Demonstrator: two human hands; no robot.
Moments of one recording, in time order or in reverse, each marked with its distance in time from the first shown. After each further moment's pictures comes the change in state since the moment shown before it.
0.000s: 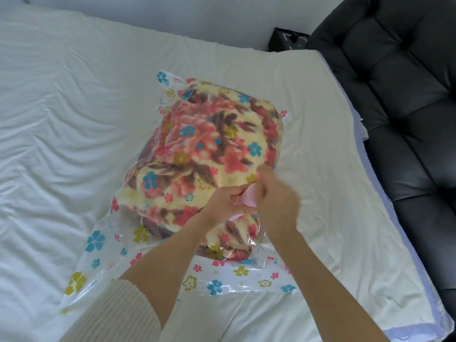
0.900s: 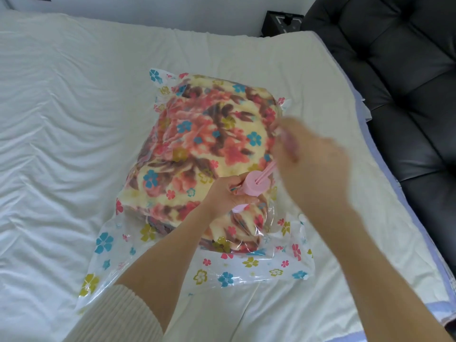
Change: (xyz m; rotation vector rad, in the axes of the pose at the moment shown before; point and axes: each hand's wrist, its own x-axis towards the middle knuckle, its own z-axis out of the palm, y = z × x) left_hand 0.006 0.001 -0.010 0.027 0.003 -0.014; right_hand 0.032 -0.012 -0.057 -0.028 0.048 -0.103
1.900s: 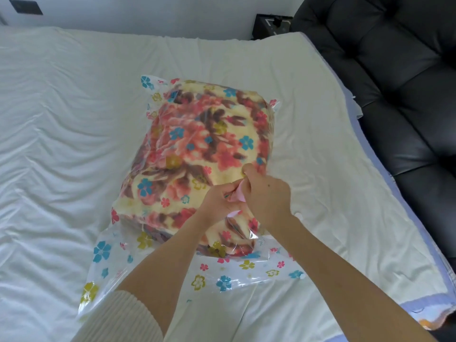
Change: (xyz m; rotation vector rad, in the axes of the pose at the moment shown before) left_hand -0.005 -0.002 0.010 0.020 0.013 -0.024; right_hand -0.028 0.019 0.062 0.022 -0.079 0.102
